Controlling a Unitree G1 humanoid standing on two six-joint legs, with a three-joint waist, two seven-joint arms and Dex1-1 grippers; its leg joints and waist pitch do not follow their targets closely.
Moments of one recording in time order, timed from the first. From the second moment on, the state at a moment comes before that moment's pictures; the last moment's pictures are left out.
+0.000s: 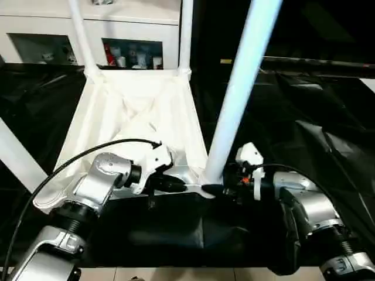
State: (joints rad) left arm -0.53 0.39 -0.28 0.46 -0.02 0.23 -1.26; right arm -0.40 -0.34 0.19 0.40 0.20 0.21 1.09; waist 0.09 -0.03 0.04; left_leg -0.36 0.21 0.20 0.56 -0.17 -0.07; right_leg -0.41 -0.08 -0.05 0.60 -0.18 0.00
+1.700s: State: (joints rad) left arm -0.56 0.38 -0.28 0.52 -0.01 0.18 -1.25; right arm -0.42 -0.33 0.16 0.43 0.22 0.23 1.03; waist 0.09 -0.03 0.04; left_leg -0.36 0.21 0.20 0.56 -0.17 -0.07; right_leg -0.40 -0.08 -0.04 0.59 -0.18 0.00
